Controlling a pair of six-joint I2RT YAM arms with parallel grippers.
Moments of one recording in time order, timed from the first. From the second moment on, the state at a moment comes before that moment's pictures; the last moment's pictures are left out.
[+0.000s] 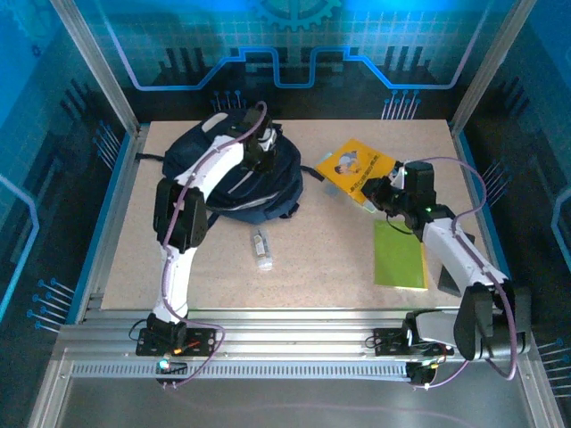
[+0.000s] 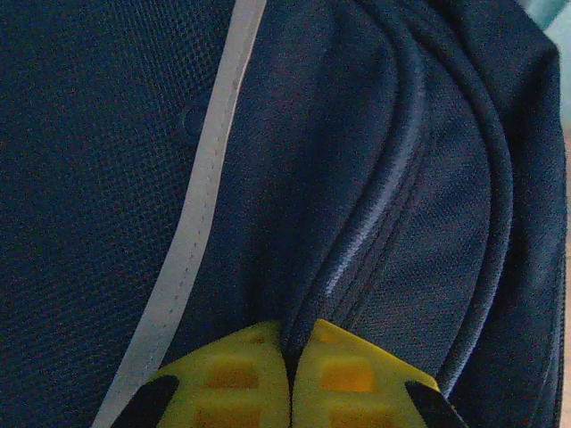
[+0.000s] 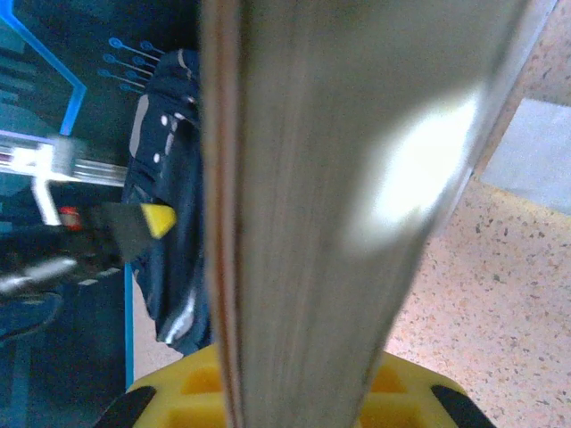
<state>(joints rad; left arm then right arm) -0.32 2.22 2.07 -0.93 0.10 -0.20 0.09 1.27 0.83 -0.19 -0.44 0.82</state>
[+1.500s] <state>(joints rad) -0.15 2.04 2.04 -0.83 0.50 -0.45 0.55 2.34 1.63 0.23 -0.51 1.08</state>
